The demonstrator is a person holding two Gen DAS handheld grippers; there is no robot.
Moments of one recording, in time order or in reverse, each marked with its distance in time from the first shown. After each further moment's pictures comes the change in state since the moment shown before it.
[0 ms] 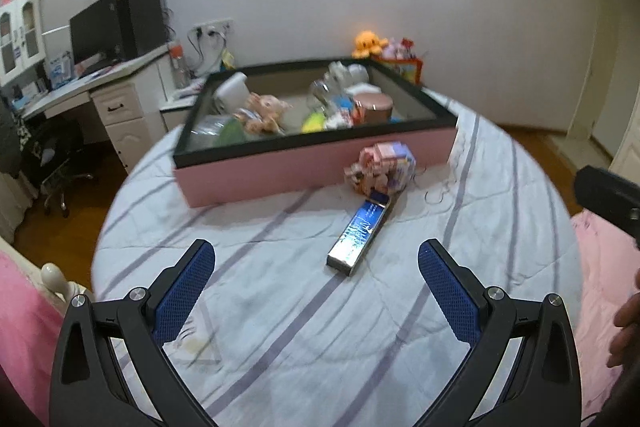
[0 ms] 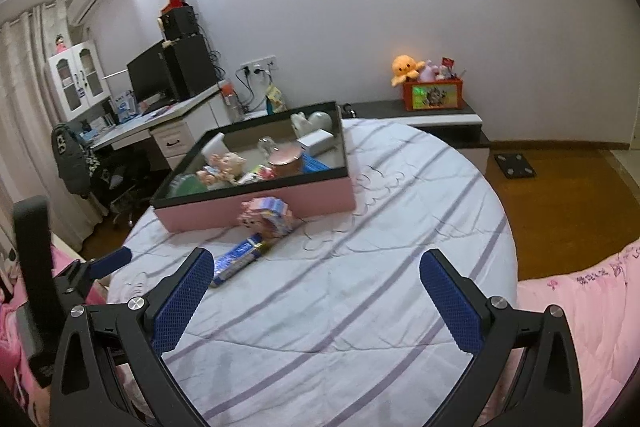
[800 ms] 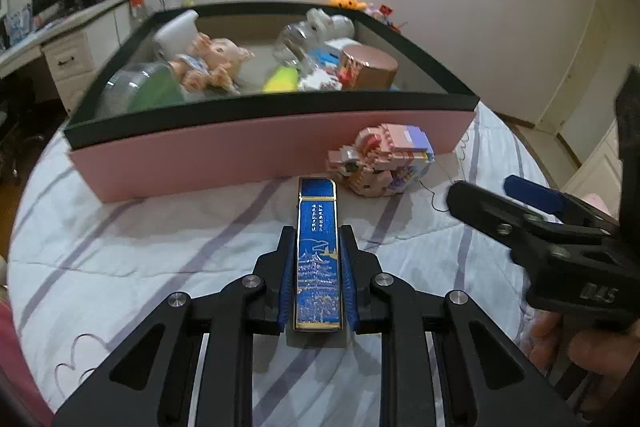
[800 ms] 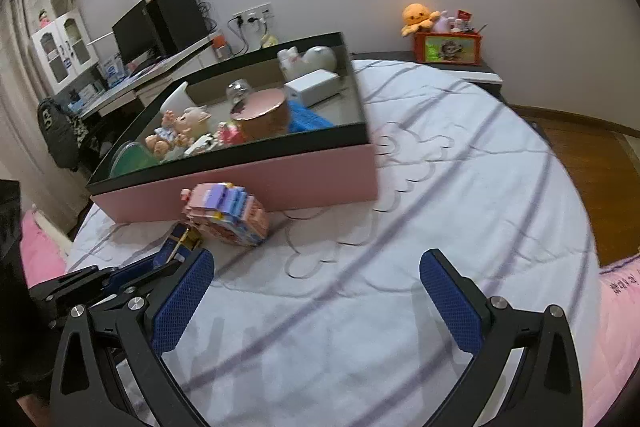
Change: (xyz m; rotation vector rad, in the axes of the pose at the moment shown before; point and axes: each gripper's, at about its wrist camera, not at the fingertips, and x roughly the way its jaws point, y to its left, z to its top) left arm 0.059 0.013 0.010 -0.075 0.130 -0.174; right arm 0.120 0.009 0.010 -0.022 0.183 0.032
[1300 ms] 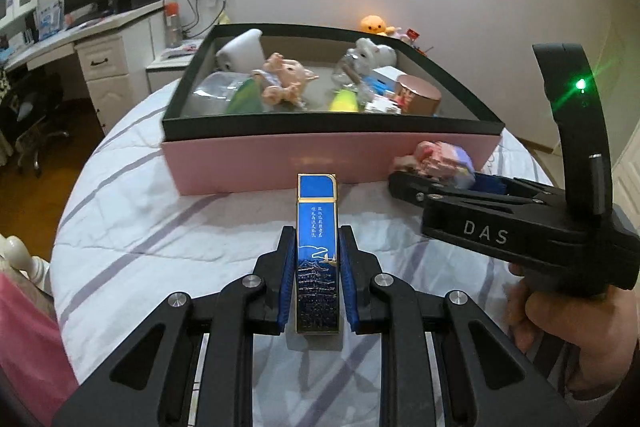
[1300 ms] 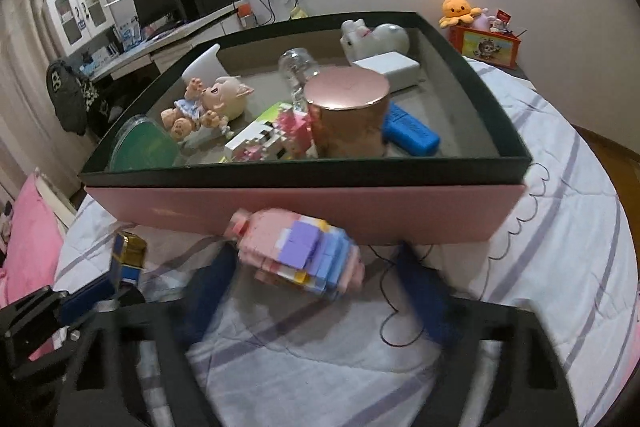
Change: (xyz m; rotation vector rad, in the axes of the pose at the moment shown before) left arm -0.026 0.039 -0.008 -0.062 -0.066 0.067; right arm 0.042 0.040 0.014 -0.098 0.072 0.003
